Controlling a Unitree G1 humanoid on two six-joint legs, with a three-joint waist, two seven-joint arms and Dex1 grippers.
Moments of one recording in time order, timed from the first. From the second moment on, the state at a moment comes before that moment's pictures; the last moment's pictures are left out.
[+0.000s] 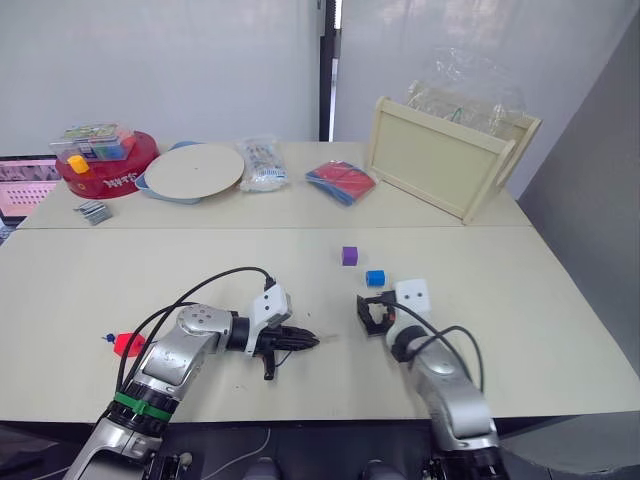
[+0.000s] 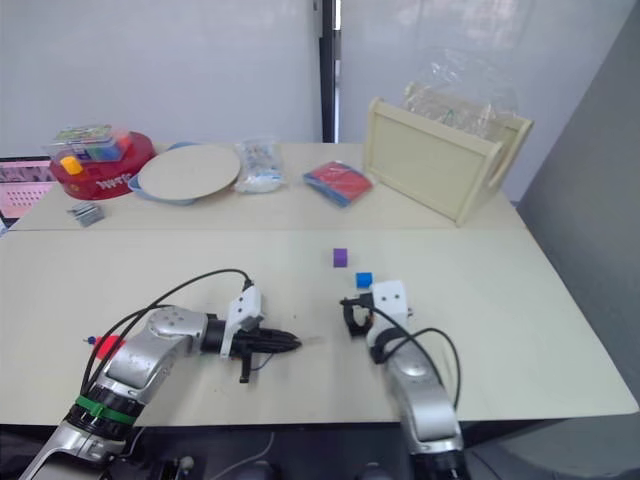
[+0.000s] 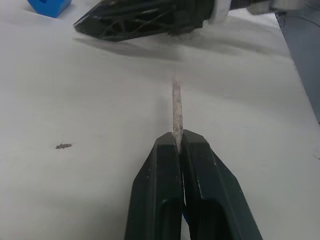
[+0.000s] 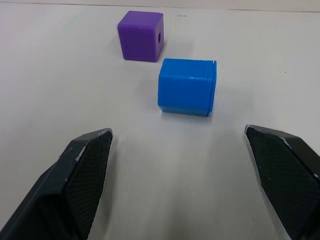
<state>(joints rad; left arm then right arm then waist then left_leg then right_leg) -0.43 0.55 -0.23 0.01 -0.28 0.42 -1.17 -0.23 0.02 0.07 -0.14 0.01 0.46 0.02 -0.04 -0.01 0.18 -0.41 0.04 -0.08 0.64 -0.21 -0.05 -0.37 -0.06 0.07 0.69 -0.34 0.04</state>
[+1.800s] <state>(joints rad) -0.44 0.55 -0.24 0.03 -0.27 0.41 -1.15 -0.18 -0.44 0.11 -0.49 0.27 0.58 0.55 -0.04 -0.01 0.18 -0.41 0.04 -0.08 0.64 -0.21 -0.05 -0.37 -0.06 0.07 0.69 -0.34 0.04</state>
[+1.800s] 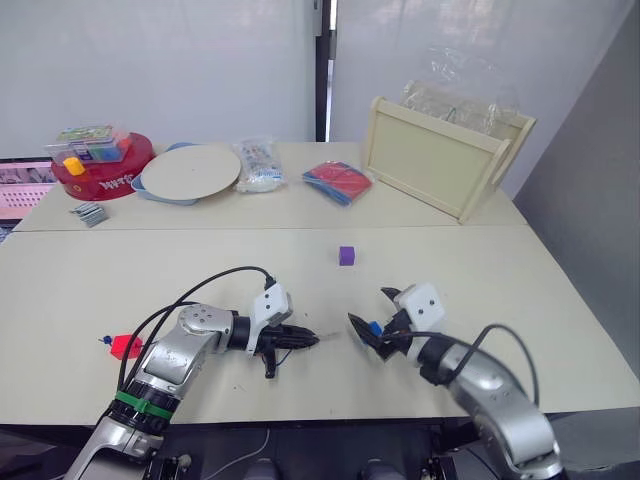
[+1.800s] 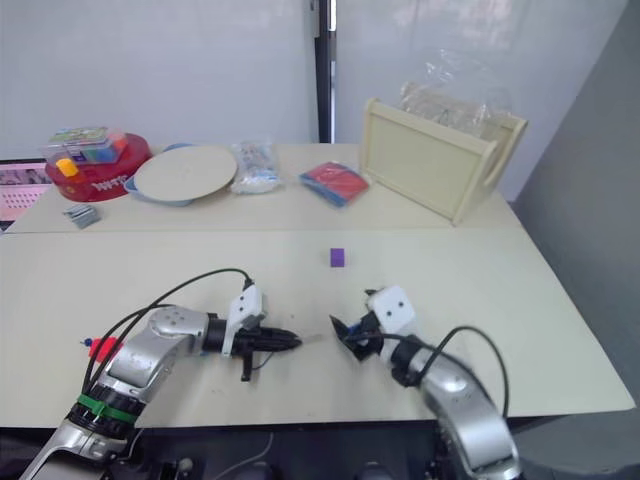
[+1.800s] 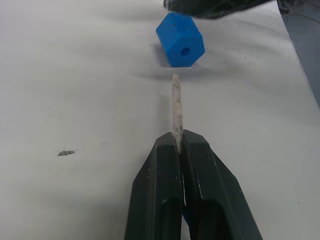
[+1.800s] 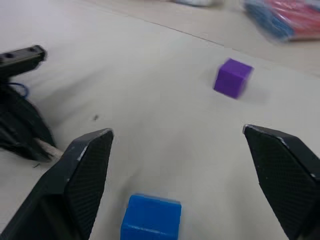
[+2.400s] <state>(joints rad) -0.40 0.56 -0.25 -0.06 -0.28 0.45 -1.14 -0.68 -0.69 0.41 0.26 0.12 0.11 1.34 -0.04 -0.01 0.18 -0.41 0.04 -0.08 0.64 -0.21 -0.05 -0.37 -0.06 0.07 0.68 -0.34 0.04</state>
